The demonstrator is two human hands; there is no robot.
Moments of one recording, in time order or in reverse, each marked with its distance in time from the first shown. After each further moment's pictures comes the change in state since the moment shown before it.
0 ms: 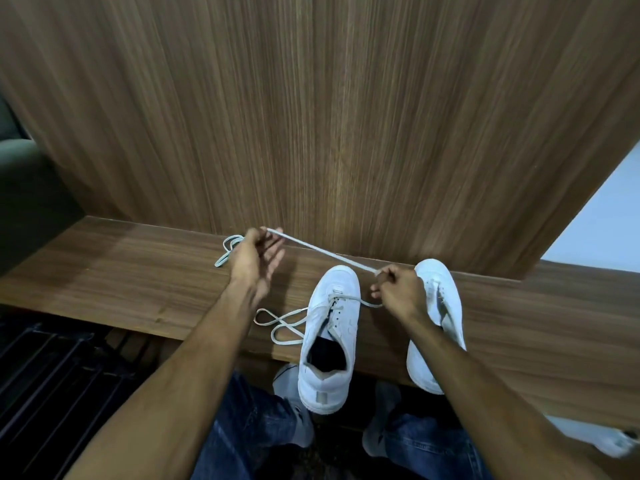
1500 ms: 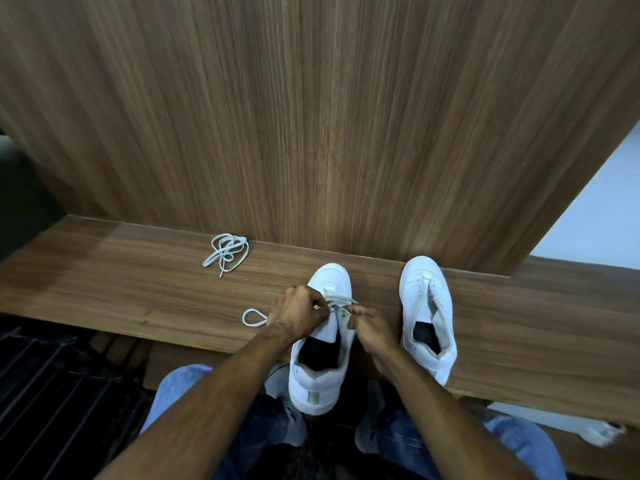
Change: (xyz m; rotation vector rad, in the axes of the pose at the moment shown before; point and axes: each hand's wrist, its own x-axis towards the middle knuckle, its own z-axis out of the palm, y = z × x) left_hand -0.028 -0.089 -0.007 1.701 -0.327 0.377; right_hand -0.047 0.017 0.029 0.308 -0.276 0.212
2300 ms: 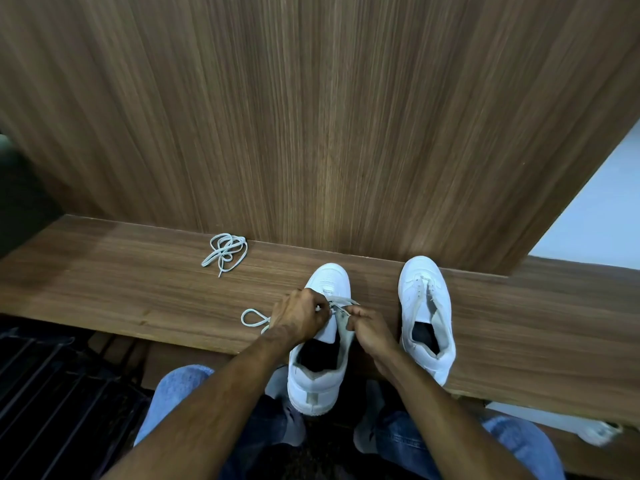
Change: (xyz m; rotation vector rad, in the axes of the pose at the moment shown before) left_hand -0.003 0.007 0.003 0.091 -0.032 0.027; right_hand 0.008 0.012 0.000 0.016 -0.028 -0.033
